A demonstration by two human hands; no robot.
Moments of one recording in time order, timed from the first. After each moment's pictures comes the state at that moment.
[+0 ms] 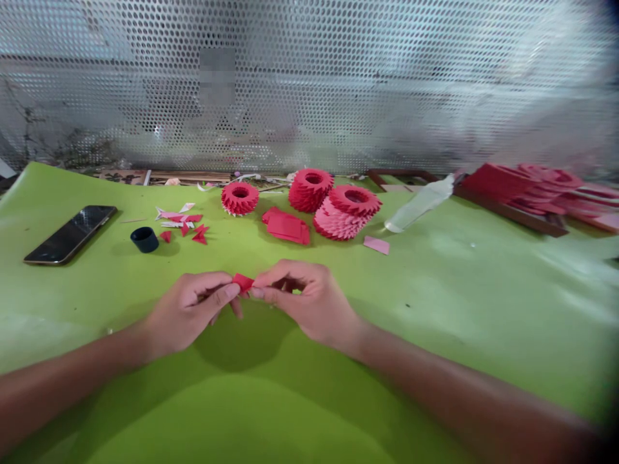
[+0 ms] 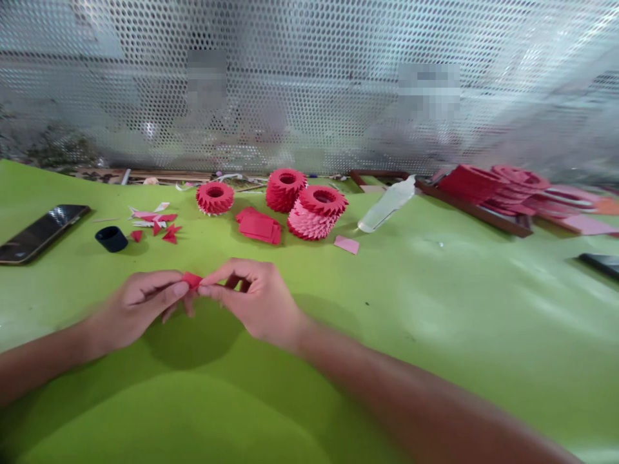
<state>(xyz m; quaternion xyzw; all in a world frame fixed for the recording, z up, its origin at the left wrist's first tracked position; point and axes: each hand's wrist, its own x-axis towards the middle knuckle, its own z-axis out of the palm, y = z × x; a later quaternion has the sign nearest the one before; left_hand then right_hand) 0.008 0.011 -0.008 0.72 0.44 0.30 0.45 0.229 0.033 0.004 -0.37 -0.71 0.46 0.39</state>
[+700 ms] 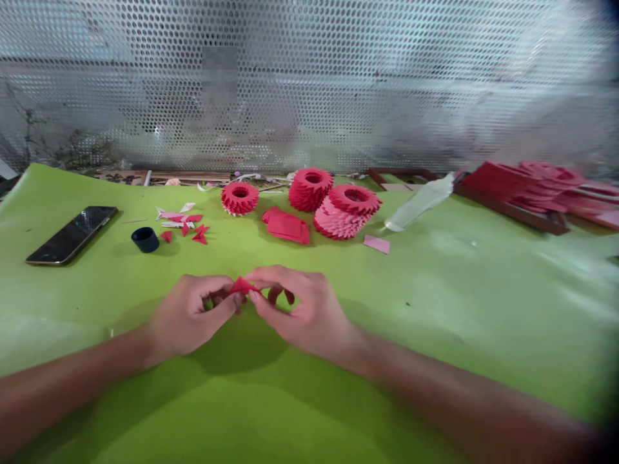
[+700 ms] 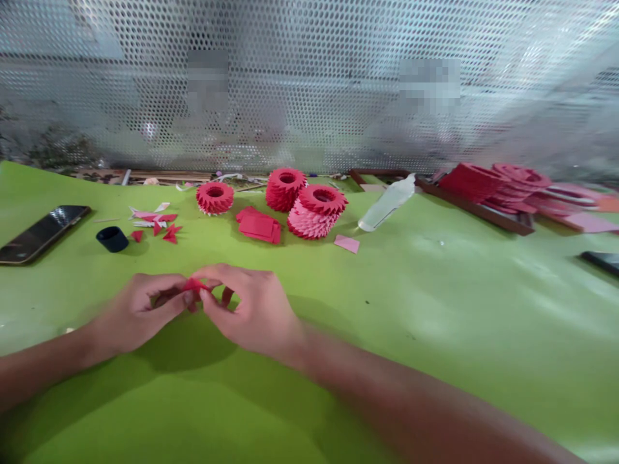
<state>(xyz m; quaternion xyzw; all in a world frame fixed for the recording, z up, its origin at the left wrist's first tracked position) 0.020 0.007 0.003 0.73 0.47 0.29 0.41 0.226 0.024 0.001 -0.31 -0.81 0.30 0.39</state>
